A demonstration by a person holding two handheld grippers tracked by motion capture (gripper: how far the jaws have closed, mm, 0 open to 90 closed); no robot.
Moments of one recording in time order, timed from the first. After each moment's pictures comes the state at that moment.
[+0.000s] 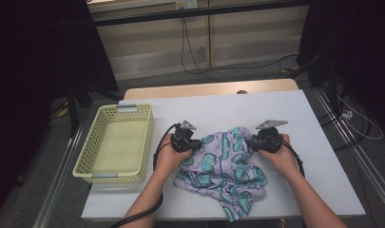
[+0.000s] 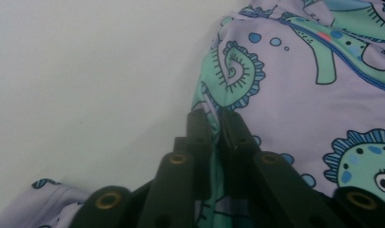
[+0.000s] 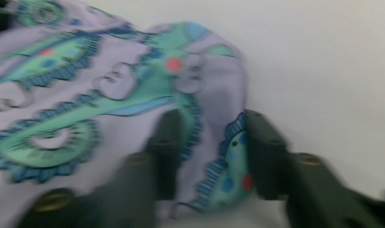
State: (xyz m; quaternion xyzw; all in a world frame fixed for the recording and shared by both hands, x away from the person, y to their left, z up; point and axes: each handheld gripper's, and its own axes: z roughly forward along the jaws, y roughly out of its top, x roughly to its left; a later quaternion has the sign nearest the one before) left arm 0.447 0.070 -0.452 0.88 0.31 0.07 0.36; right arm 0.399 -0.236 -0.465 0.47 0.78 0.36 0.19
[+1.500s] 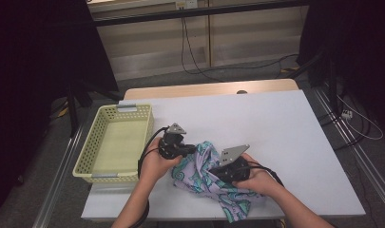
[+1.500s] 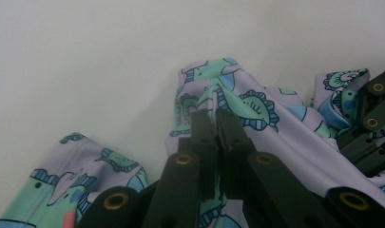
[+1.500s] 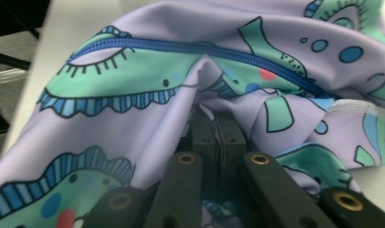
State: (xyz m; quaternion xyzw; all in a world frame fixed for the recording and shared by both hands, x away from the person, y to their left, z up) left arm 0.405 0.100 -0.410 0.87 0.29 0.04 0.38; right arm 0.339 -0.130 -0.461 0.17 0.88 0.45 0.05
